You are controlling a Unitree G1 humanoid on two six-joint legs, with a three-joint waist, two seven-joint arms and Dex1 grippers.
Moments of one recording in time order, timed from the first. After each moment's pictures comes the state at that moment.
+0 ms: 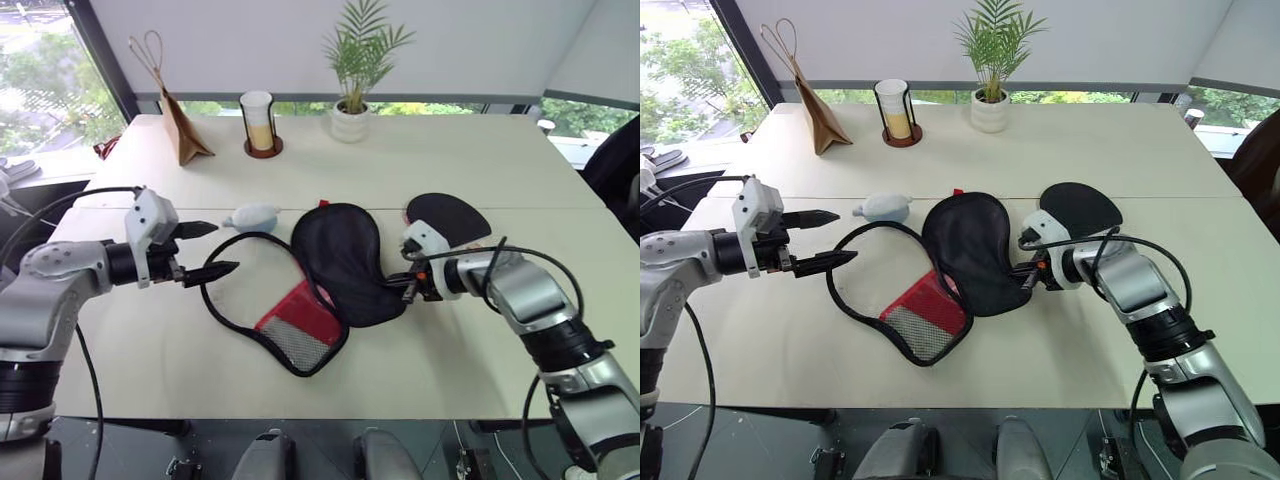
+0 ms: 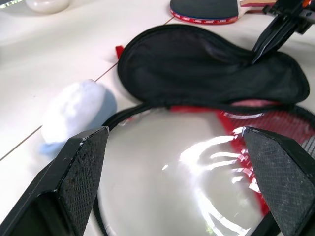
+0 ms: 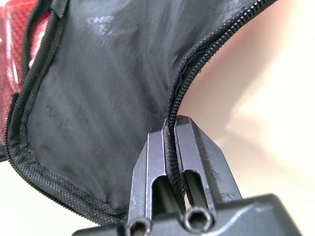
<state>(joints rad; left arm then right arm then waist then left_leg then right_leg) -0.37 0.87 0.16 -0.12 -0.49 0.53 -1.07 -0.61 -0.74 0.27 -0.01 0.17 0.90 1.00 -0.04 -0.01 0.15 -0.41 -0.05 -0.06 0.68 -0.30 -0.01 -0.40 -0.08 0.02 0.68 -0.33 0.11</state>
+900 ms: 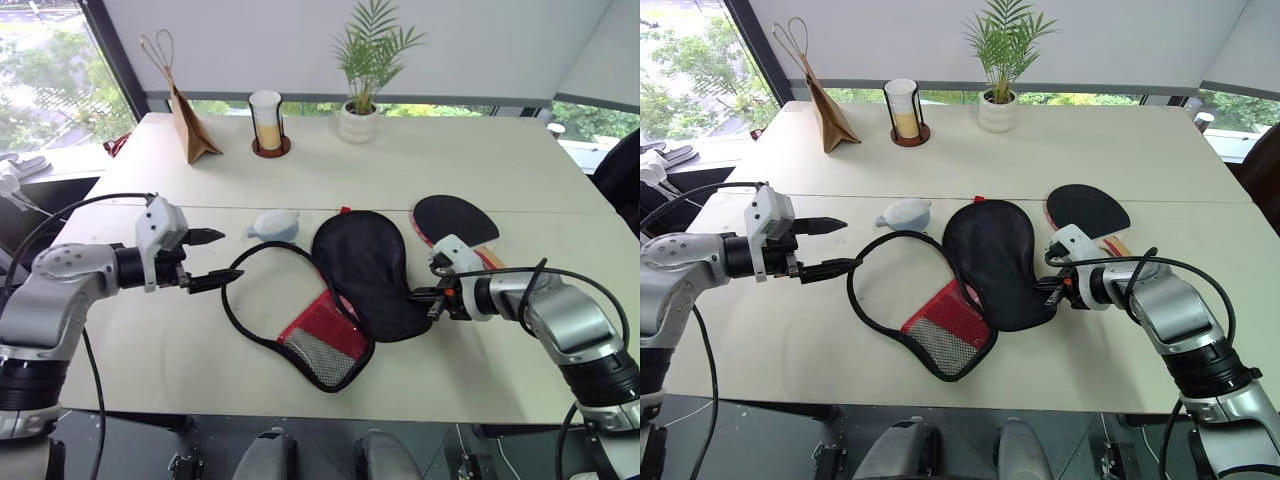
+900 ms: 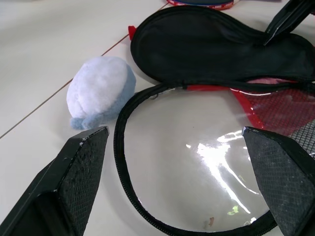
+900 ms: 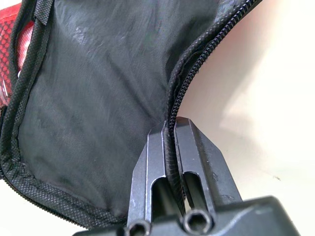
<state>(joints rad) -0.38 0.86 0.12 -0.10 -0.47 0.51 -1.10 -0.44 -0.81 0.16 -0.19 0.26 0.99 0.89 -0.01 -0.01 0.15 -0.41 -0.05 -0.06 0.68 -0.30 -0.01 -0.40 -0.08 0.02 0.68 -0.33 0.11</state>
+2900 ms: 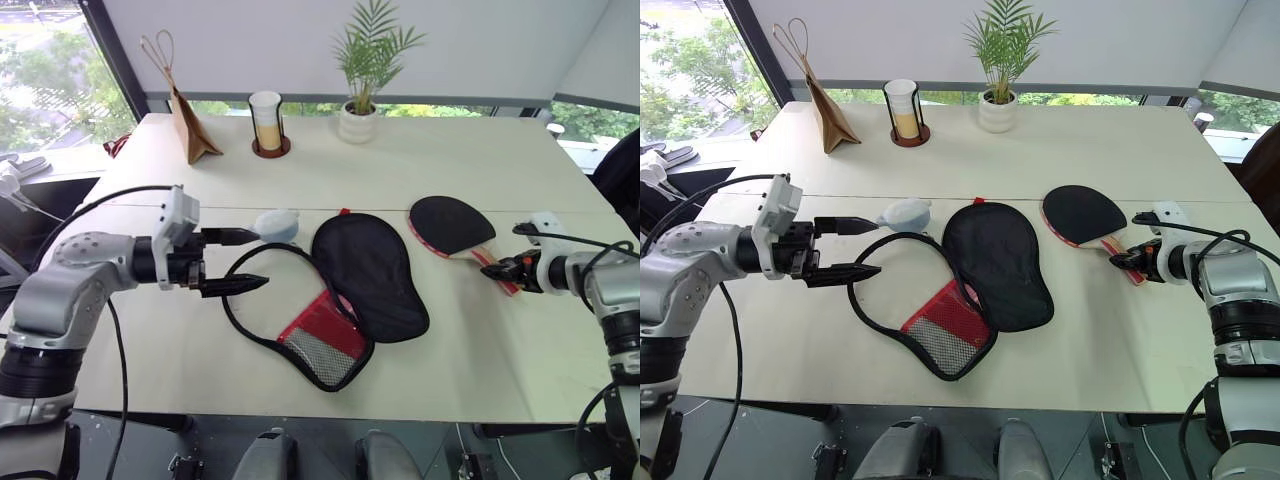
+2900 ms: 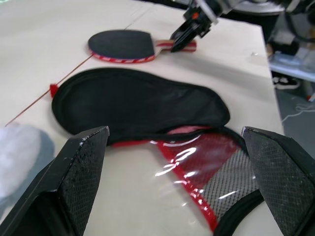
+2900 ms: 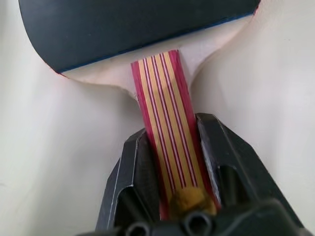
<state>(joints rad) -0.48 0.82 0.09 -0.15 -0.65 0.60 -1.25 -0.63 -0.89 0.01 0.54 0.14 0.71 0.89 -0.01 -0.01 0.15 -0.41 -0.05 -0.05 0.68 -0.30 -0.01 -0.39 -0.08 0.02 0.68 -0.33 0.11</state>
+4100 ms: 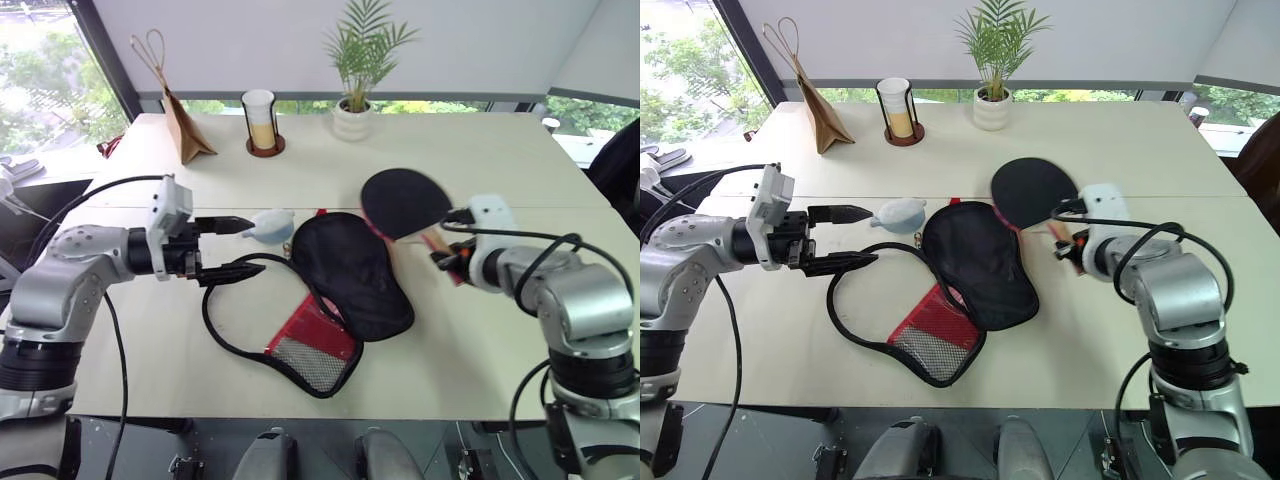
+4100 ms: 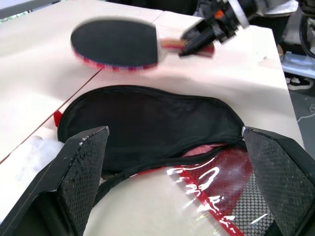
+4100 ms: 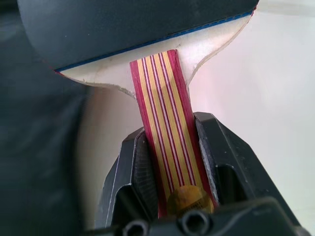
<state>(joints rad) -0.49 0.81 0.10 -0.10 -0.62 0.54 -1.22 -0.57 -0.57 -0.05 -0.51 0.24 1.58 0.40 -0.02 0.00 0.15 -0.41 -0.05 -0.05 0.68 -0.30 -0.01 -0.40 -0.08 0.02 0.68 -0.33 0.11</state>
